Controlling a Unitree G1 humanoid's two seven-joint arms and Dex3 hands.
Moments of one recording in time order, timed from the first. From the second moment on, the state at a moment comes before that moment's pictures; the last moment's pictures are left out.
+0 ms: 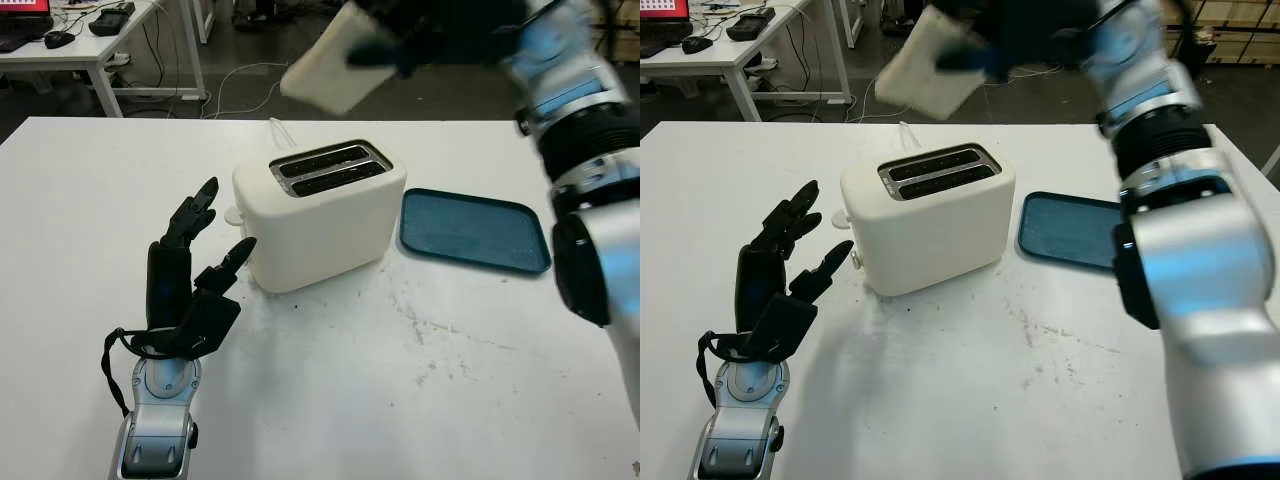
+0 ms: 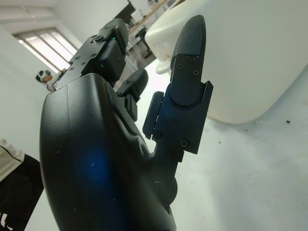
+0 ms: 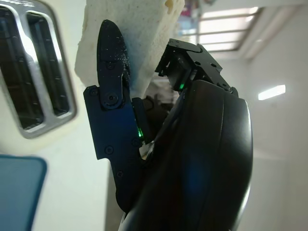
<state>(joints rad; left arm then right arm) 0.06 0.04 -0.03 -0.31 0.32 -0.01 0.16 -1.42 -0.38 0.26 1.23 -0.29 -0.48 0.61</state>
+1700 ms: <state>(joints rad) 0.06 0.03 -0.03 -0.31 0.32 -0.01 0.17 -1.43 -0.39 0.24 1.24 -0.36 -0.35 0.74</state>
